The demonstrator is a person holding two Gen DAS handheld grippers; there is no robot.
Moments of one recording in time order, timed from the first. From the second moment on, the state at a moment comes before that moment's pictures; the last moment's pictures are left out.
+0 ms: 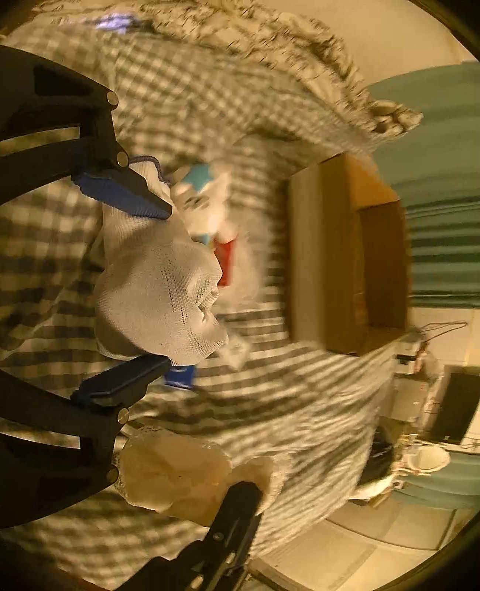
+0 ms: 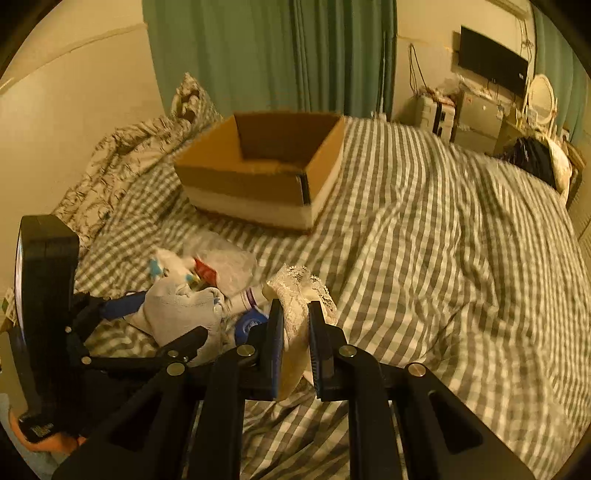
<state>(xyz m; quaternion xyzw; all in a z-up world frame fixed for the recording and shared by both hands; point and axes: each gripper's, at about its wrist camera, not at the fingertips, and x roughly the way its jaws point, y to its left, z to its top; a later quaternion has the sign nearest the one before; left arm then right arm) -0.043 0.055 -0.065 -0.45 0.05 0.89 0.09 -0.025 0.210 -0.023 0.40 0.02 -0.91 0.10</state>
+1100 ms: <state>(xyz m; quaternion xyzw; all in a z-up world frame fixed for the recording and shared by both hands) -0.272 0.029 -0.007 -0.35 0.04 0.93 0.08 -0.259 0.184 0.013 0.35 0.00 -0.93 0.13</state>
